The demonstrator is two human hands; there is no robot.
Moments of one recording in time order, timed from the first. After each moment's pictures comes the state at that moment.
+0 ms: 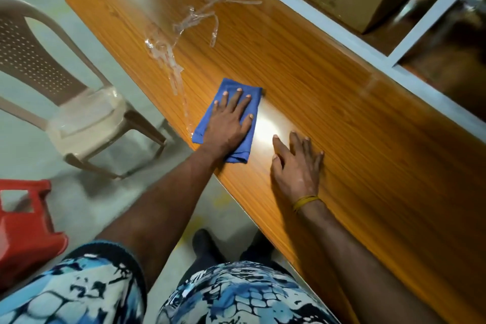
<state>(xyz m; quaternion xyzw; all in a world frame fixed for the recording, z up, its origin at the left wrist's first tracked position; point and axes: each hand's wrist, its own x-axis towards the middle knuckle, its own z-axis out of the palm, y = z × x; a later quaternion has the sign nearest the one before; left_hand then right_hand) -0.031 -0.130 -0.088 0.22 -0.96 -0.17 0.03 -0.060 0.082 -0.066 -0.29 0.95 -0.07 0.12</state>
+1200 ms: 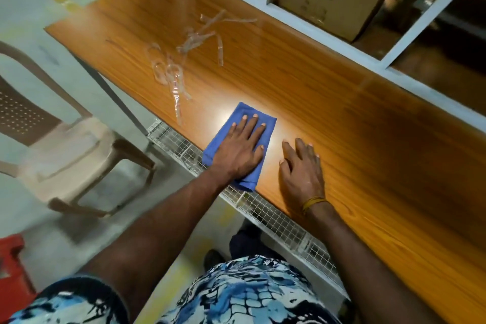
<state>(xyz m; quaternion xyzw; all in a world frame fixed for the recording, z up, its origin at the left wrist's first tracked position) 0.015 -0.183 -0.087 0.03 -0.99 -0.14 -0.04 -0.010 0.006 -0.061 -0.17 0.97 -0.13 0.13</state>
